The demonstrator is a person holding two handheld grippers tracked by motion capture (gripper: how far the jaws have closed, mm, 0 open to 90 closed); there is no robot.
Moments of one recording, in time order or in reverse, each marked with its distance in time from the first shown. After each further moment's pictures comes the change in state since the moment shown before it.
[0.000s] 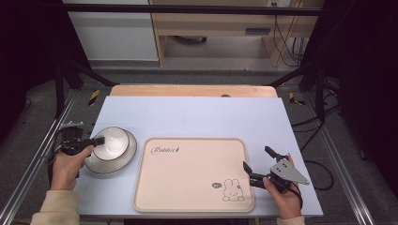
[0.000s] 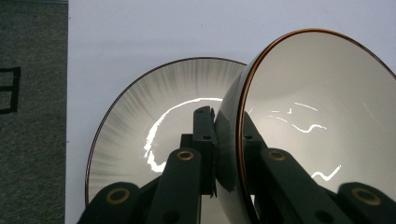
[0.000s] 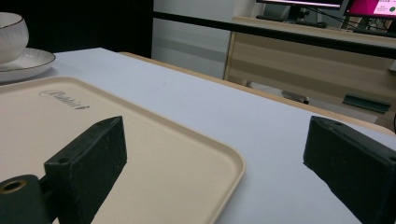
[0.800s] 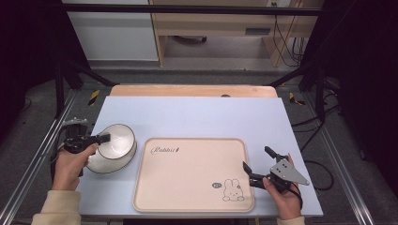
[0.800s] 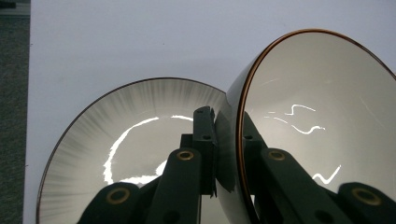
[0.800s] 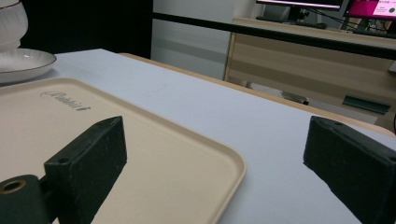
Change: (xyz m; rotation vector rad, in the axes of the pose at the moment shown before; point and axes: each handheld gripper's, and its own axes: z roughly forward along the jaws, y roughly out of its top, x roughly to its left) left arm -0.028 0.013 -0.011 -0.033 -0.074 0.036; right arm 0.001 0.001 -0.001 -0.003 -0.001 -0.001
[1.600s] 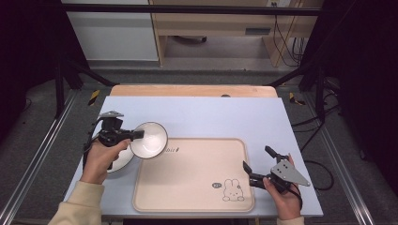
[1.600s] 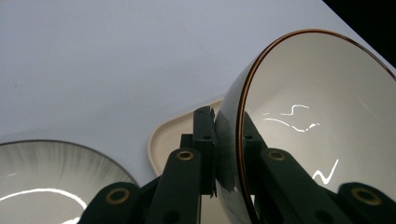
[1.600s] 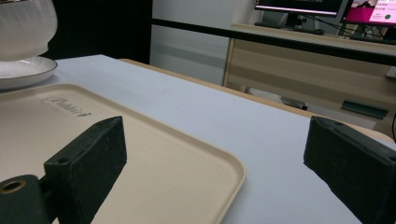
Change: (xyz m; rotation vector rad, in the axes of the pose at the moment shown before) left arm -0.089 0.030 0.042 0.048 -0.188 0.140; right arm 0.001 0.002 -0.001 -0.023 -0.004 0.000
